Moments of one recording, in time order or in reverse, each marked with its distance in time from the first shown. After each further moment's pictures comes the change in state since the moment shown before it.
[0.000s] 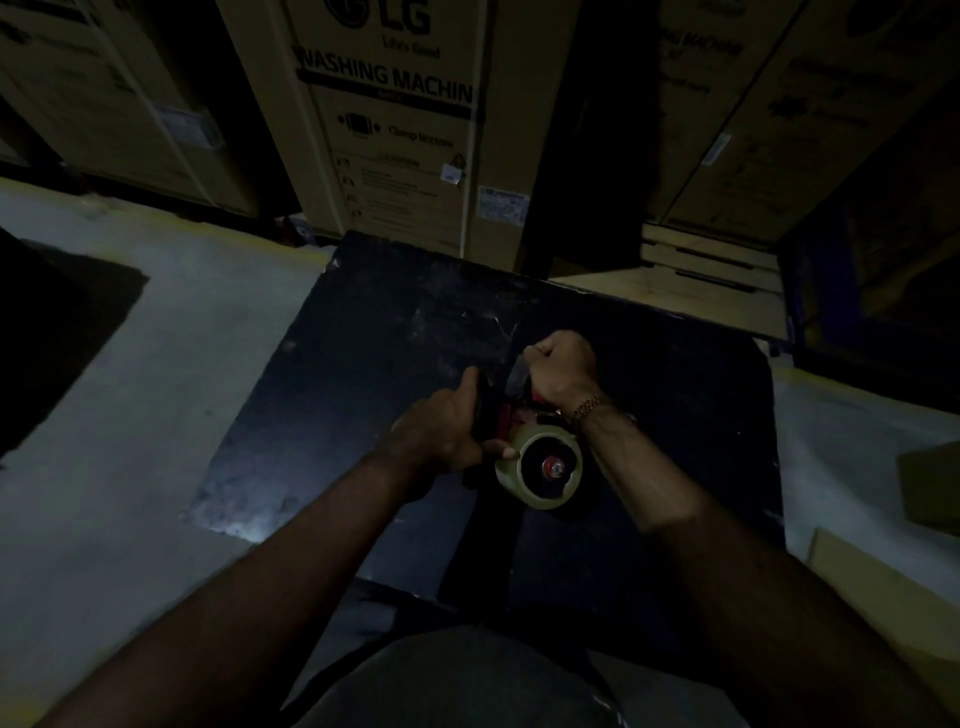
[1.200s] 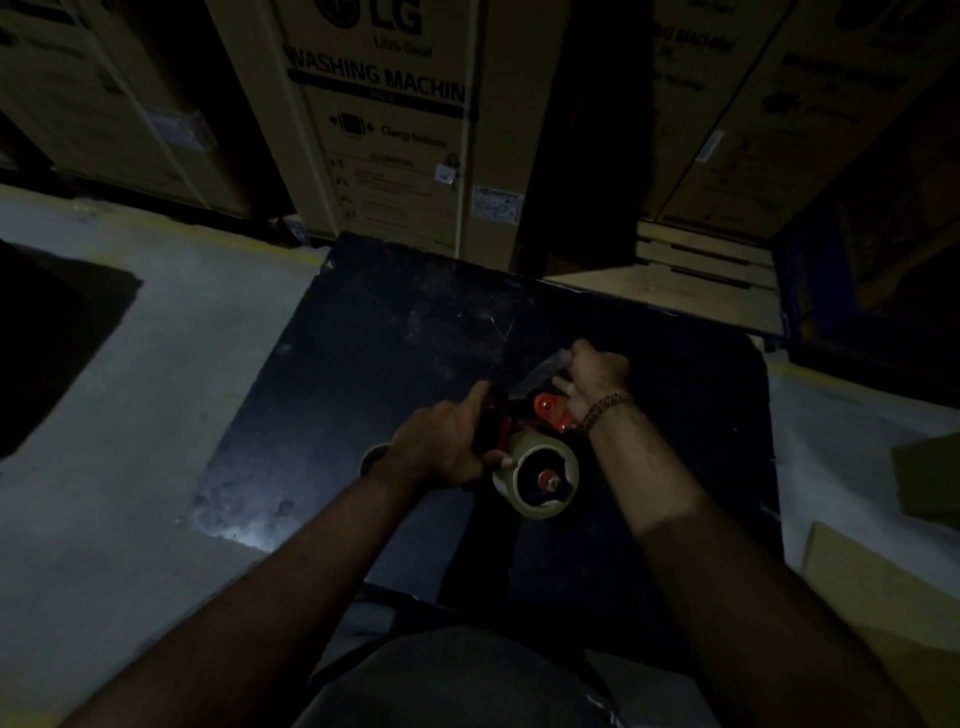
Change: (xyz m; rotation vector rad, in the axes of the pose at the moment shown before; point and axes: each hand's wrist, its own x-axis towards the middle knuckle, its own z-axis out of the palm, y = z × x) left_hand -0.015 0.007 0.005 0.126 0.076 0.130; right_hand 0.014 0.023 -0.011 0.880 0.121 0.513
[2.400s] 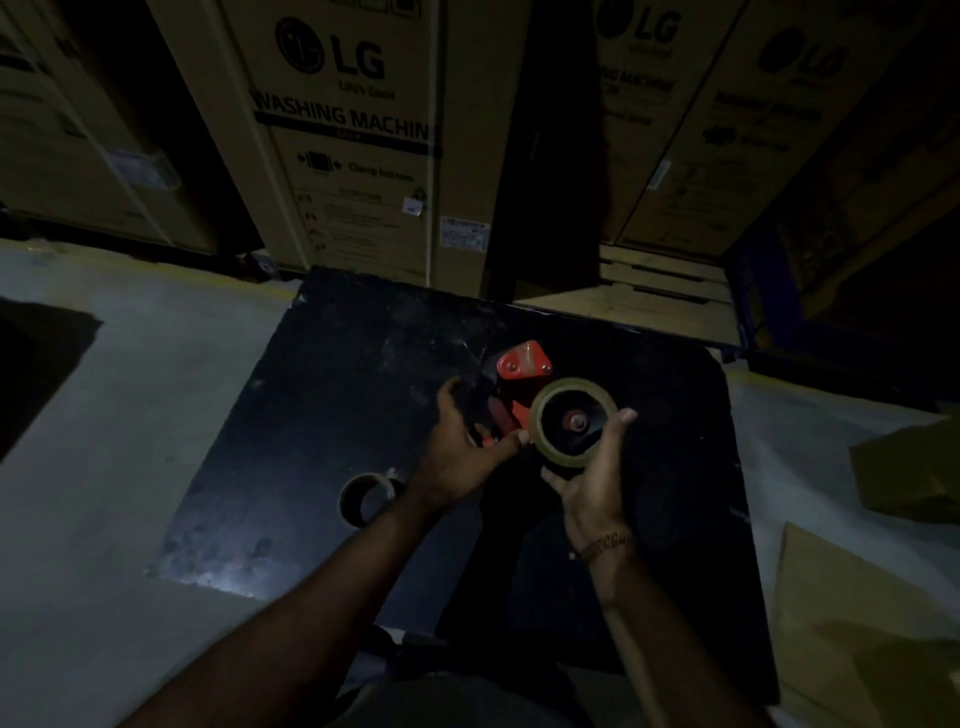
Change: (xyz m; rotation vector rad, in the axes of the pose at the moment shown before) left_hand 0.016 0.034 0.029 -1.083 0.214 -0.174; right_hand -0.066 0.057 -0.072 0.230 -0.094 -0.043
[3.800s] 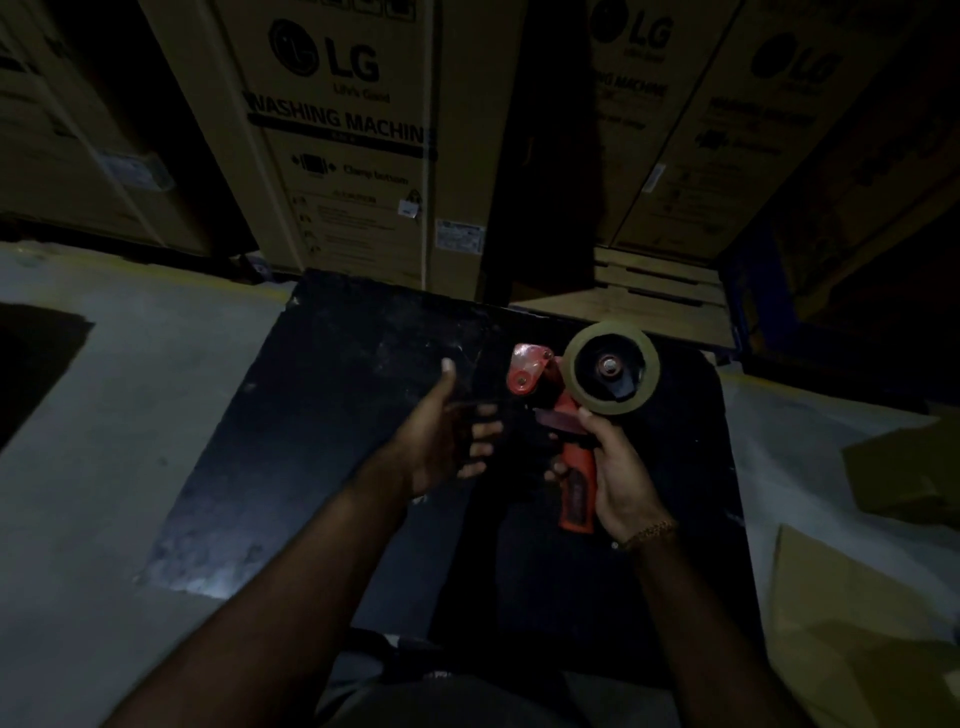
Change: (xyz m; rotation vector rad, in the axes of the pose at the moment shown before) left_hand 0.028 0.033 -0.026 -0.443 -0.298 -0.581; right_hand 0.026 -0.021 -0.026 -0.054 -0.356 -0.015
